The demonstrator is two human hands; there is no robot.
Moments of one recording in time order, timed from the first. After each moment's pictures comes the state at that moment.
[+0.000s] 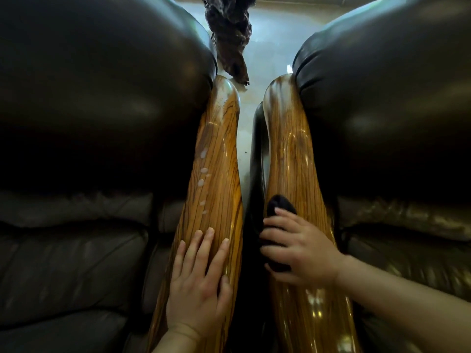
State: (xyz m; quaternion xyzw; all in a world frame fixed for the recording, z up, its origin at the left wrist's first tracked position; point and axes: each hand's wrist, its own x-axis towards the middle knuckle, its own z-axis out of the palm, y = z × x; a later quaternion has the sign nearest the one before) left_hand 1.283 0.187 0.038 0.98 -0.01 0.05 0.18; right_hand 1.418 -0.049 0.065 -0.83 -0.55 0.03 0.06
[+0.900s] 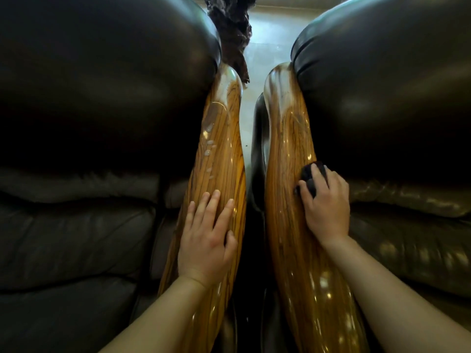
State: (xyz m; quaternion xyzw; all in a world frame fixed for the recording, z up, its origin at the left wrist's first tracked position) left_hand 1.279 0.184 0.039 0.98 -0.01 0.06 0.18; right_hand 1.393 -0.051 0.056 -0.97 -0.01 -0.09 0.21
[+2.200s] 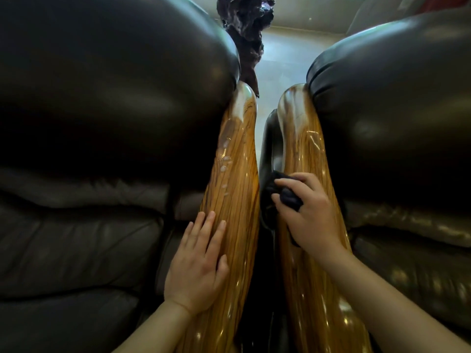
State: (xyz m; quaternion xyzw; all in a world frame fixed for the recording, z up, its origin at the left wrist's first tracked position) left_hand 1.265 0.225 0.031 0.99 -0.02 0.05 0.16; right_hand 1.387 0.020 0.111 -0.90 -0.17 -0.07 0.39
